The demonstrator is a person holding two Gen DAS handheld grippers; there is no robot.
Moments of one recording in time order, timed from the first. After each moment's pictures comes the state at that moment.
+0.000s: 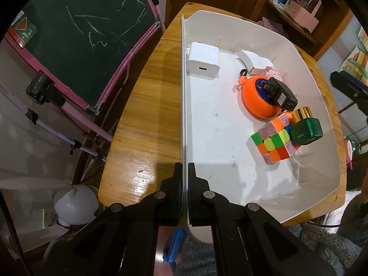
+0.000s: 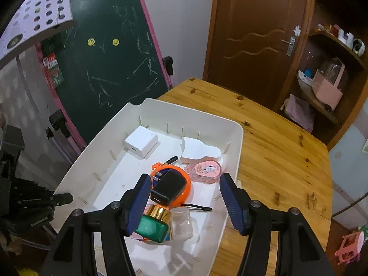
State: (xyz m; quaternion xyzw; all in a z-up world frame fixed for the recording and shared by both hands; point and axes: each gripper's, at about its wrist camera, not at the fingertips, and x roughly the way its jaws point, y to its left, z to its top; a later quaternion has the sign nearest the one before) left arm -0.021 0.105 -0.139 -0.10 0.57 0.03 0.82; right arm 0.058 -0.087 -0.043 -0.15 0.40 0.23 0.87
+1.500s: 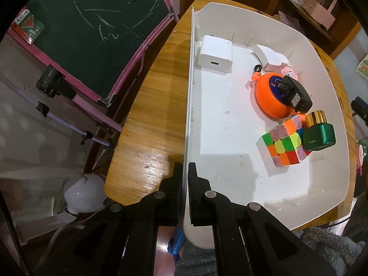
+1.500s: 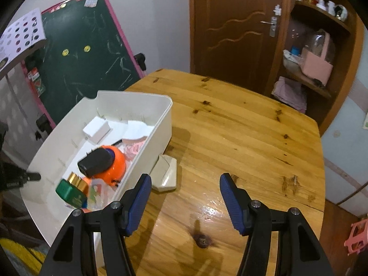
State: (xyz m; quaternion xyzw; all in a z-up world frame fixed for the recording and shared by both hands) left arm -0.012 0.098 -0.139 -0.09 0.60 0.09 0.79; right arm 0.109 -0.213 -0.080 -0.12 0.42 0.24 0.87
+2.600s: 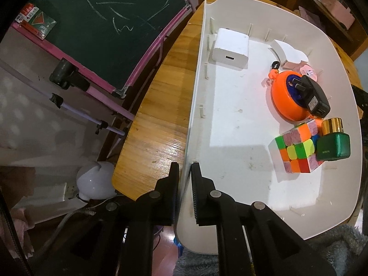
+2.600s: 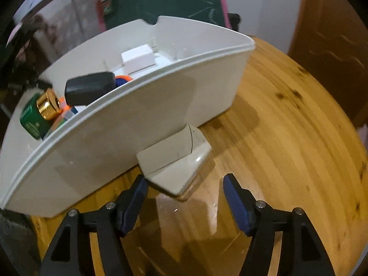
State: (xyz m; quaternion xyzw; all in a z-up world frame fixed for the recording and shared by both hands) left arm -0.001 0.087 -0.140 -0.08 0.62 0.15 0.76; right arm 0.174 -0.170 -0.176 -0.28 0.43 0.49 0.71
